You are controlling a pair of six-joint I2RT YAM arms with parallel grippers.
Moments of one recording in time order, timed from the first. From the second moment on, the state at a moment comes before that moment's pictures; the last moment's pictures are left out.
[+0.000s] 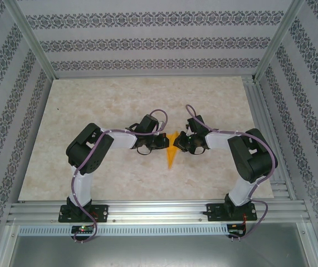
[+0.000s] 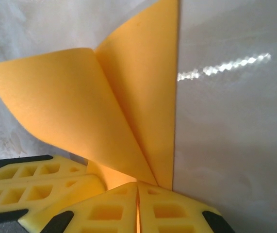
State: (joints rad) left arm -0.66 2.00 1.09 0.04 0.48 -0.73; right arm 0.40 1.75 0.80 -0.10 -0.45 0.86
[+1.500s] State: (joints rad) left arm -0.86 1.84 0.94 0.04 0.43 -0.79; right arm 0.41 1.75 0.81 -0.10 -0.45 0.84
